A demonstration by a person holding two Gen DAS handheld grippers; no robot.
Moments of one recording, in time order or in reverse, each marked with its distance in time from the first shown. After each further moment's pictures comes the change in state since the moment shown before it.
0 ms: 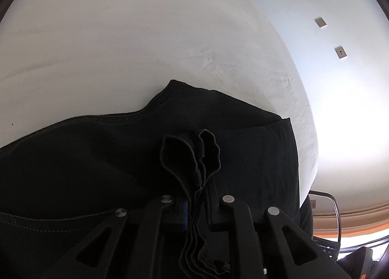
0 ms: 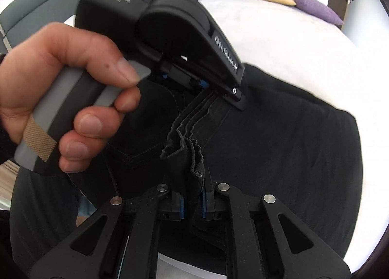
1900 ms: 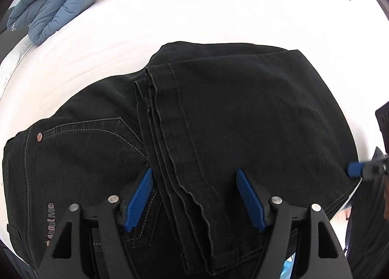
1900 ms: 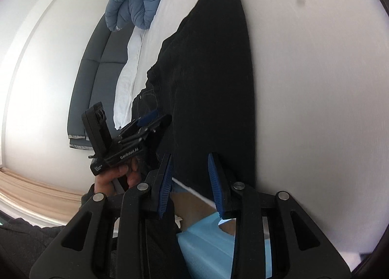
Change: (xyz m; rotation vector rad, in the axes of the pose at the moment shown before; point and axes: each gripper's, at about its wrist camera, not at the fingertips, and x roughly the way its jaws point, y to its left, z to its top) left arm 0.014 -0.059 -0.107 0.264 -0.170 0.498; right arm -0.041 -0.230 -0.163 0.685 0.118 0.750
